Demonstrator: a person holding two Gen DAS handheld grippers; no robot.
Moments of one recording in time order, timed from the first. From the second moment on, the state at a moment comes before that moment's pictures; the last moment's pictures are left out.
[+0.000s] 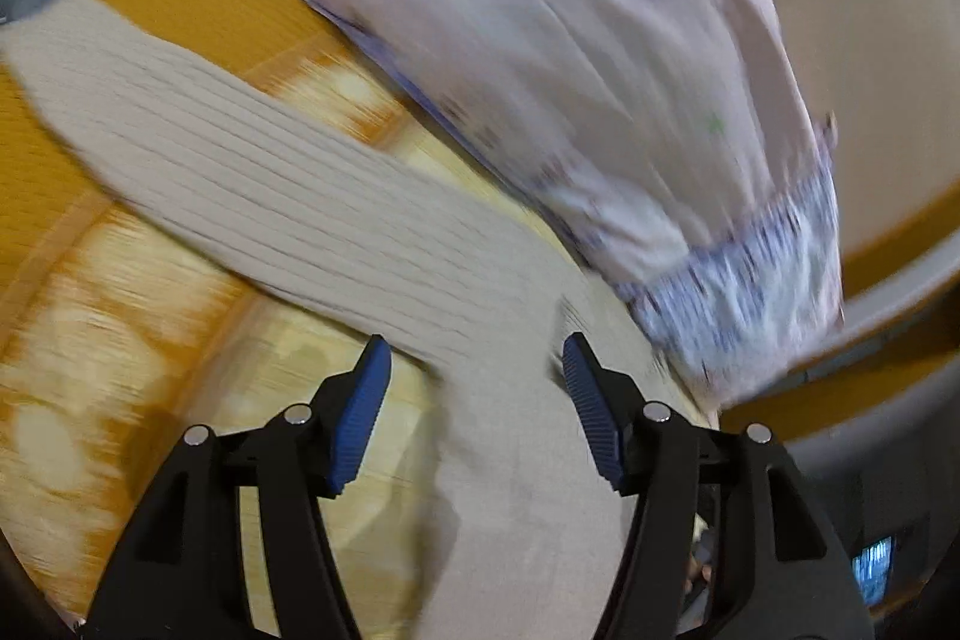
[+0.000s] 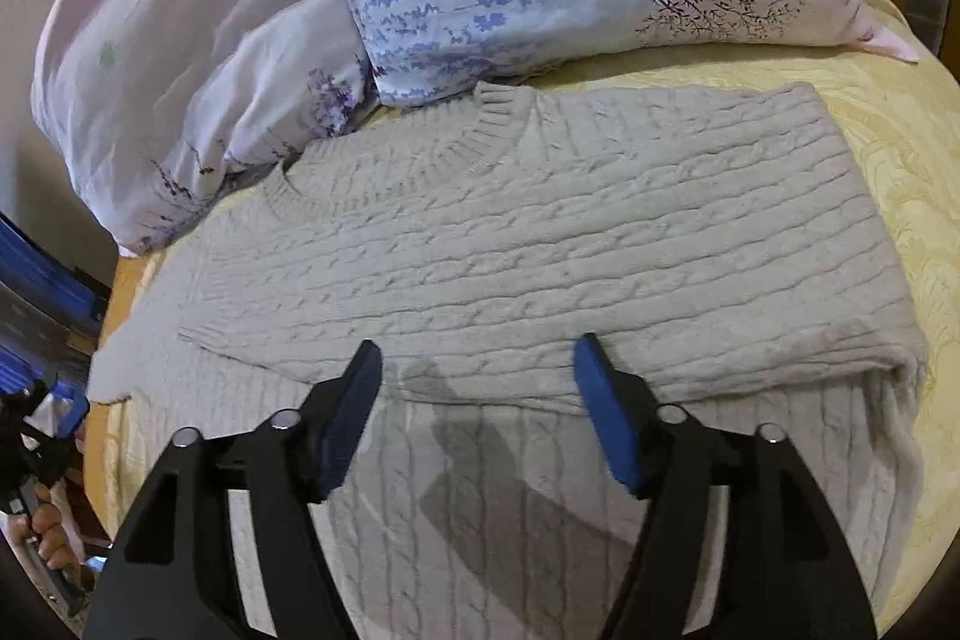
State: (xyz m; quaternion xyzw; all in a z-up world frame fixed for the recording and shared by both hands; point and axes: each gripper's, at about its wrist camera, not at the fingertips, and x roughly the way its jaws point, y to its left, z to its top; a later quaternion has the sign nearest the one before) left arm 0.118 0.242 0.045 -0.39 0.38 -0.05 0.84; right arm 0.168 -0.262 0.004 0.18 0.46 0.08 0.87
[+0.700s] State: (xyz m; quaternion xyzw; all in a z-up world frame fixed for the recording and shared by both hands) left arm 0.104 0.371 -0.013 -0.53 0.35 0.11 0.76; right arm 0.164 -0.272 0.007 0.23 0.45 0.09 0.86
